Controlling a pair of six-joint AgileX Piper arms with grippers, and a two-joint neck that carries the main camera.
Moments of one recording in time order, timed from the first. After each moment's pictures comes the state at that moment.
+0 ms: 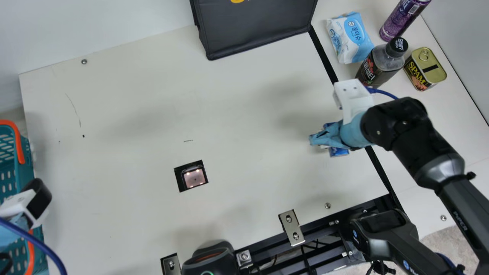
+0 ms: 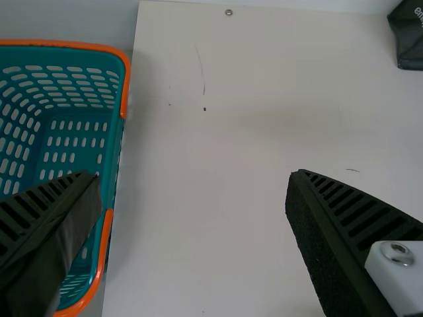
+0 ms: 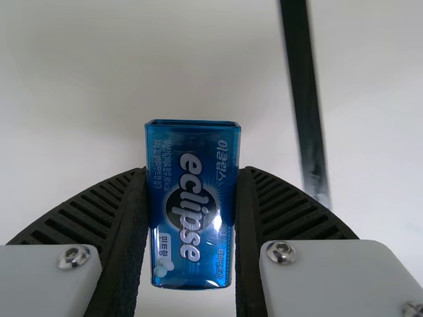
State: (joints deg) left arm -10.8 50.3 -63.6 3.5 66.8 -11.1; right arm -10.2 65.4 -38.4 -1.7 53.0 2.1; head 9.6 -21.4
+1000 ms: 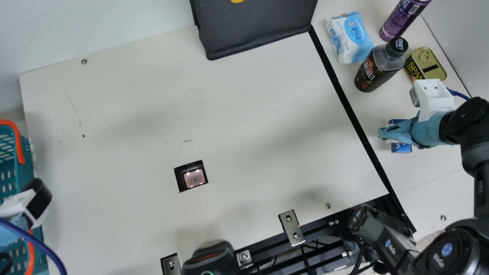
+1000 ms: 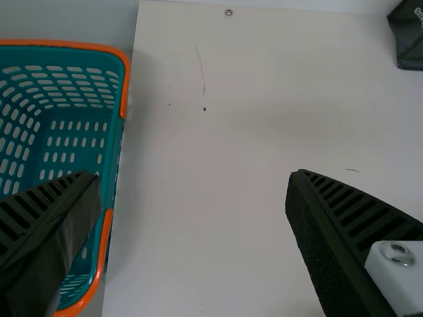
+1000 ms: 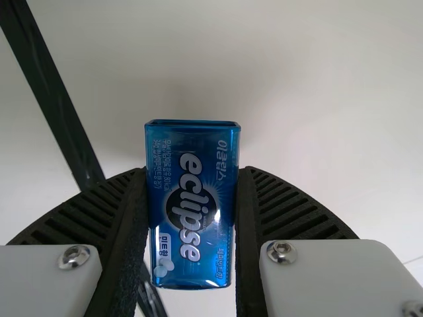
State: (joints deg) left arm -10.8 50.3 -63.6 3.5 66.8 -11.1; right arm -51.7 73.5 -40.0 5.7 44.6 -38.2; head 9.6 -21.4
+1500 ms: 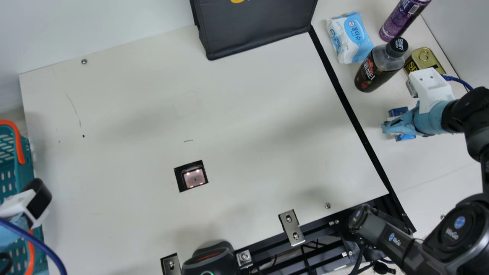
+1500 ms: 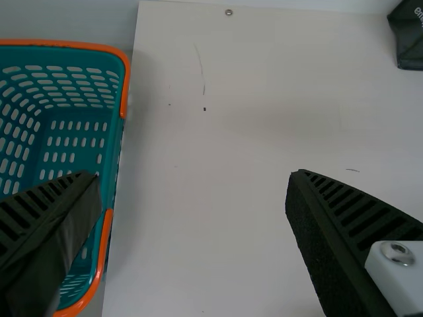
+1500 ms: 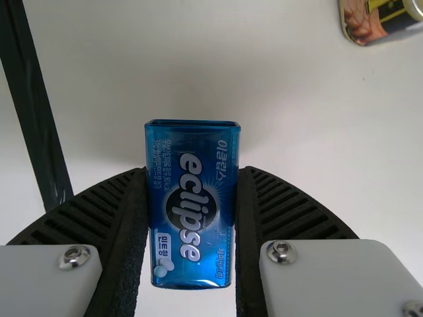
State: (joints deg) left arm -10.8 50.3 -63.6 3.5 66.8 -11.1; right arm -51.6 79.2 -43.2 9.5 40.6 -50.7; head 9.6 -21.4
